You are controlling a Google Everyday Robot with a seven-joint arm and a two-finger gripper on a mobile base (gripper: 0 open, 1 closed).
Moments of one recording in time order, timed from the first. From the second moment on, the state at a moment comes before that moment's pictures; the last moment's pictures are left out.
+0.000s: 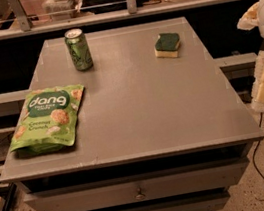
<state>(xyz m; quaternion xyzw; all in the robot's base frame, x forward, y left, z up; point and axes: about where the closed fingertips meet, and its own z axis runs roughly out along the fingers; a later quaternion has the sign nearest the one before) 0.438 -0.217 0.976 -0.60 0.78 -0.03 0.16</state>
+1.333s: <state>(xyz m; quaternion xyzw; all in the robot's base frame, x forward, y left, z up) 0.443 -0.129 0.983 -0.68 0.68 0.06 0.27</state>
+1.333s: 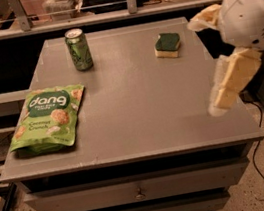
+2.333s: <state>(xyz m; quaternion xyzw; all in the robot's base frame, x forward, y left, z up) 0.434 -0.045 0.985 -0.70 0.63 0.13 0.32</state>
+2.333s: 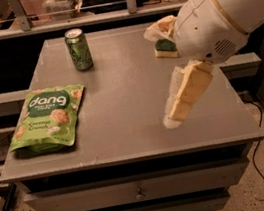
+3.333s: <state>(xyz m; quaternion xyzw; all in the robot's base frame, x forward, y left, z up) 0.449 0.088 0.934 -0.71 0.58 0.23 0.33</state>
